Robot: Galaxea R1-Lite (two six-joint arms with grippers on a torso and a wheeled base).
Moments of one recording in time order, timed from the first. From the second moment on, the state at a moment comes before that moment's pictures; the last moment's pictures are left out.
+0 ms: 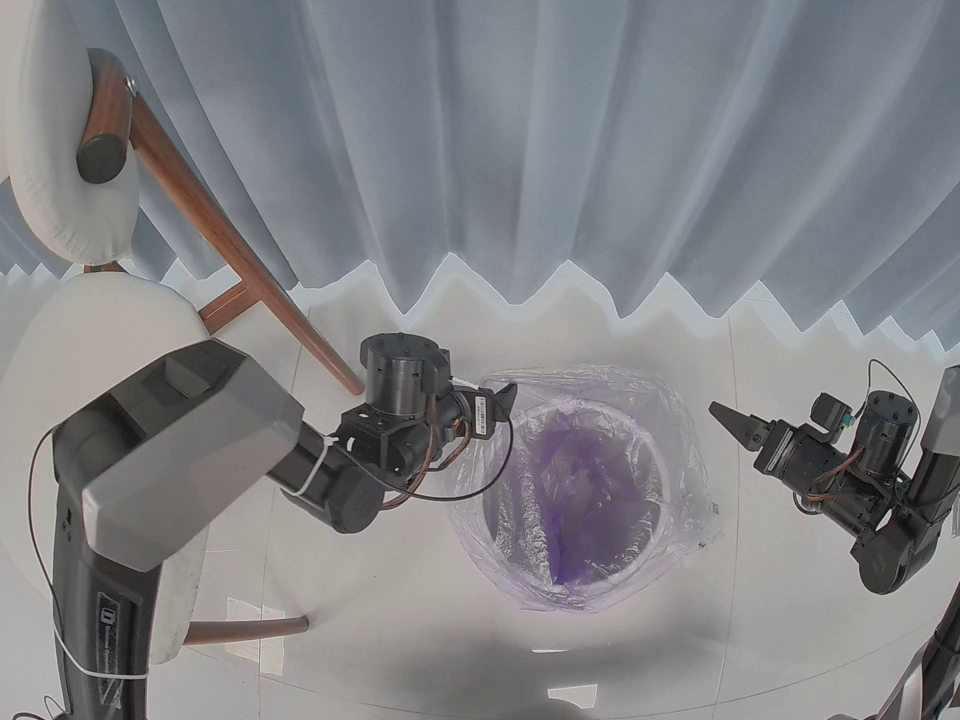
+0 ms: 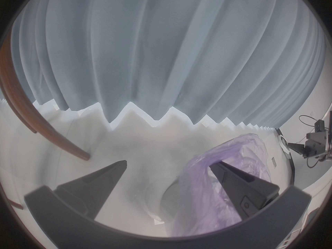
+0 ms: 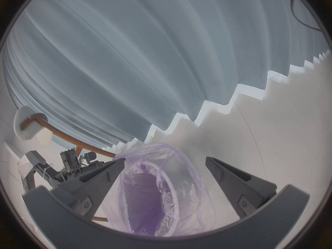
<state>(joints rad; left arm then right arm) -0.54 2.36 -1.28 -0.84 0.13 -0.17 0.14 2.00 -0.30 -1.55 0.30 0.49</state>
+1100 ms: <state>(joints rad) -0.75 2.07 -0.65 -0.93 0.15 -0.44 0.23 2.00 -0.15 -1.55 0.24 0.42</state>
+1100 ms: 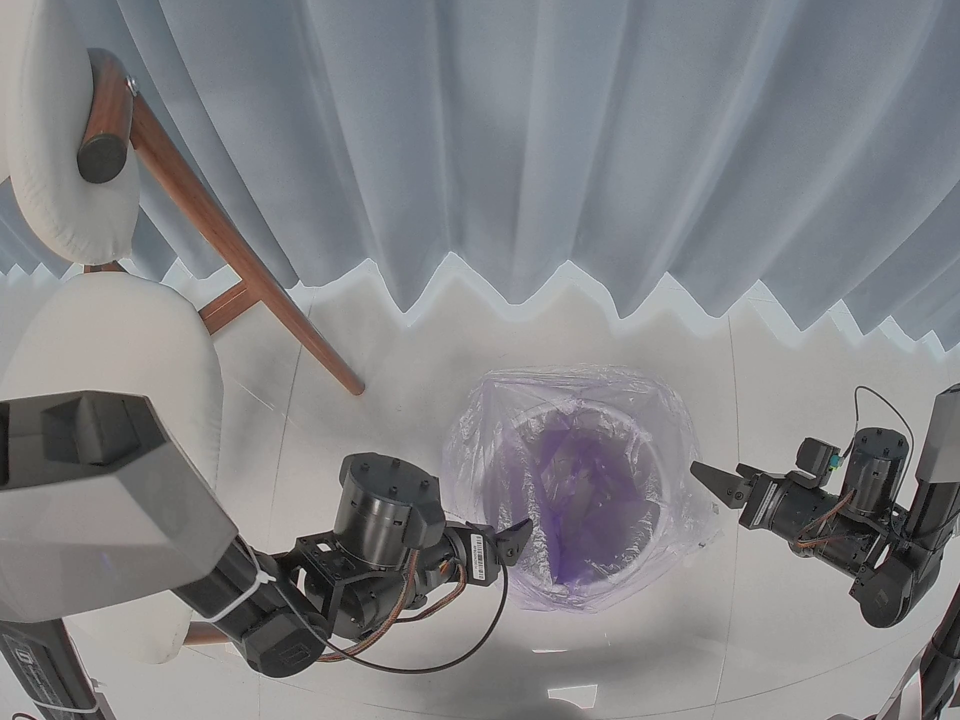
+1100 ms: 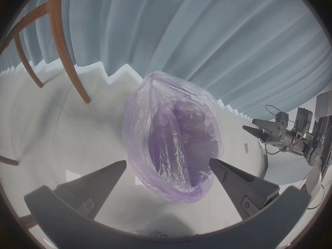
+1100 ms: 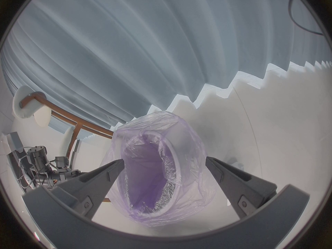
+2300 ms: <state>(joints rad) -0.65 2.22 -0.44 -1.20 0.24 -0.39 0.23 2.05 -0.16 -1.55 0.19 0.42</state>
